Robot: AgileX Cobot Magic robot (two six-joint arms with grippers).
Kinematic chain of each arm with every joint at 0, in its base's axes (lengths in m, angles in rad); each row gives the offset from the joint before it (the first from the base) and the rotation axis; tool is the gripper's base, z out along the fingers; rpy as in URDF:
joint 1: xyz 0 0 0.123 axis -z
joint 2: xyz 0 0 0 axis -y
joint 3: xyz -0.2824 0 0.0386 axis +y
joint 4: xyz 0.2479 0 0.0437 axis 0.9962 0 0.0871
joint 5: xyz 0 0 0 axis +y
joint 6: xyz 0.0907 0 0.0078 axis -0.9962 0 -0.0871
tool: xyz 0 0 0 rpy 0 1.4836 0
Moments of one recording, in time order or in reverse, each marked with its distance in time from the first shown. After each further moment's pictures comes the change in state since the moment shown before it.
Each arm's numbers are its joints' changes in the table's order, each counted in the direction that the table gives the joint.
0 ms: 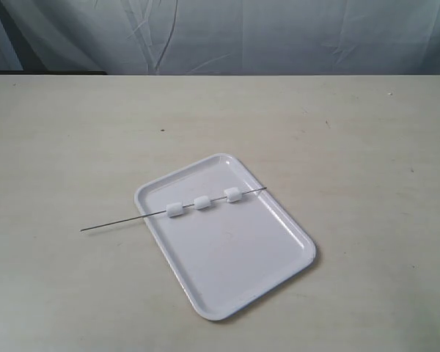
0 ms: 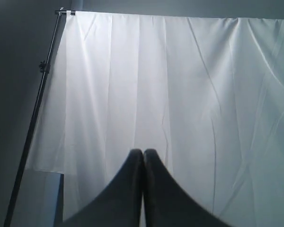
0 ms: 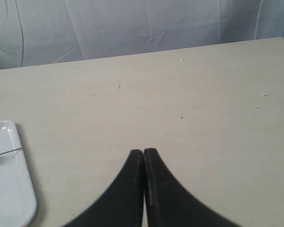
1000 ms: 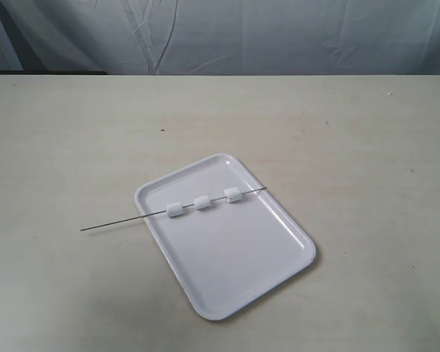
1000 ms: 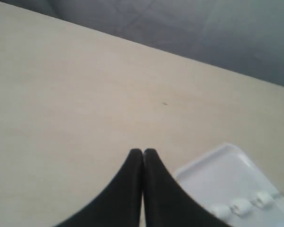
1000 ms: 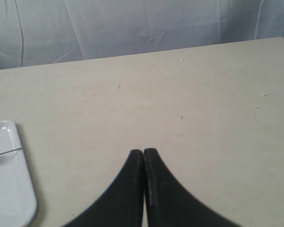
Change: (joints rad) left arm 0.000 -0.778 -0.318 1.710 0.245 1.915; right arm 0.000 0.000 0.000 0.000 0.000 0.000
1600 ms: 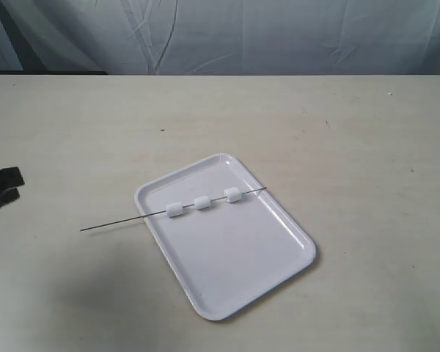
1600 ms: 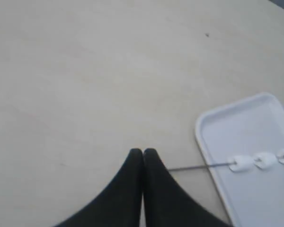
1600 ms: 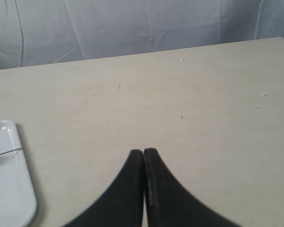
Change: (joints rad) left arm 0.000 -0.338 -0.006 -0.045 -0.030 0.036; right arm 0.000 0.000 0.000 0.000 0.000 0.000
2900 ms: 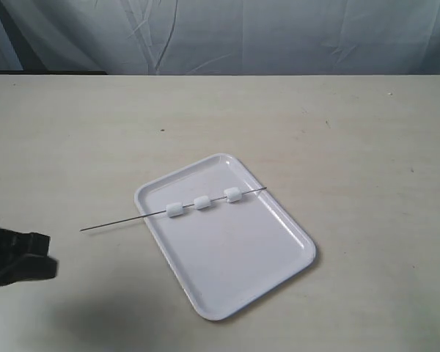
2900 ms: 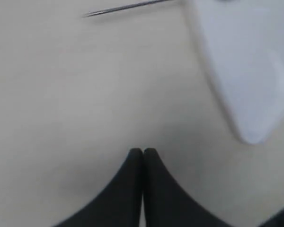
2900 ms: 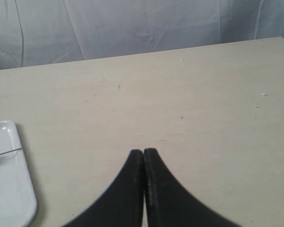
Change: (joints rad) left arm 0.000 -0.117 -0.059 -2.655 1.059 -2.903; right arm 0.000 0.000 0.000 0.000 0.000 -0.002
